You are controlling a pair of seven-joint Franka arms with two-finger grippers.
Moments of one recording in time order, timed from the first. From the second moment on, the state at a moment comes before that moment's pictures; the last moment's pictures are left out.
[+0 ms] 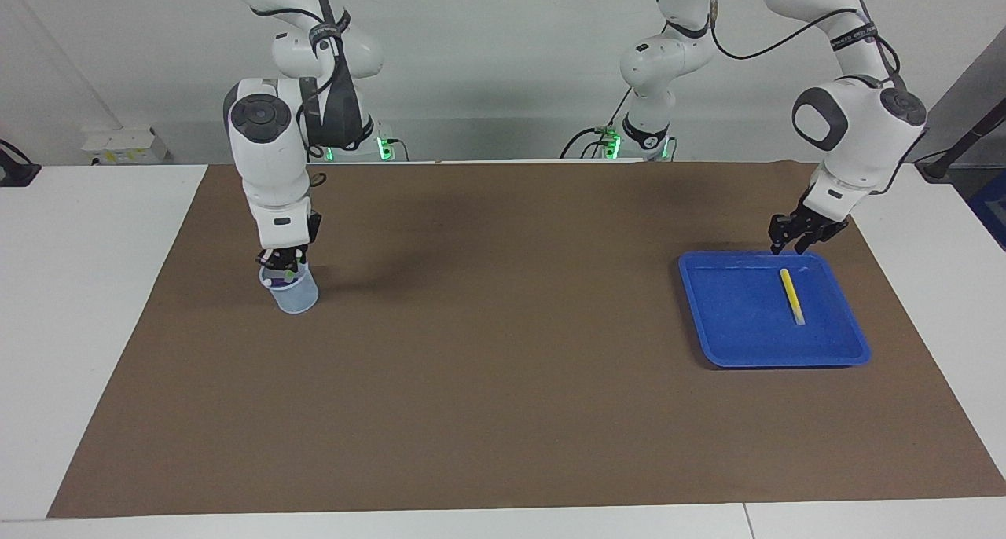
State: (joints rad) left arm 0.39 0.00 -0.15 -2.21 -0.03 2.27 0.31; right arm -0.01 0.03 0.11 -2.04 -0.23 2.01 -0.86
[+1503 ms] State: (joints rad) left arm 0.41 0.30 -0.16 -2.07 0.04 2.48 0.31; right arm 0.18 0.00 0.13 -2.00 0.32 2.05 -0.19
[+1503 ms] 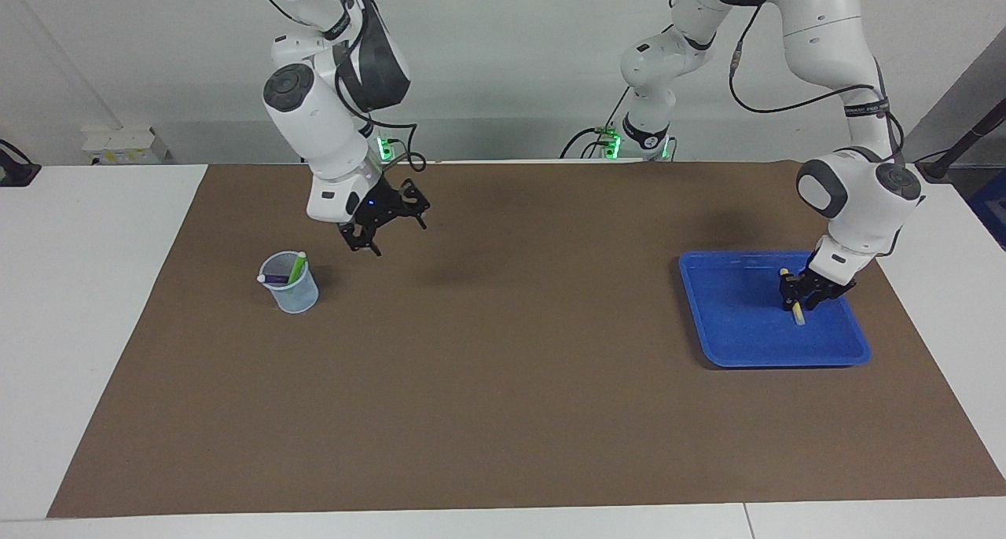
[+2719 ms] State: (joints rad) left arm 0.26 0.20 -0.19 -1.90 -0.15 2.09 -0.31; right arm 0.51 0.10 0.13 -2.01 0.73 2.55 0.50
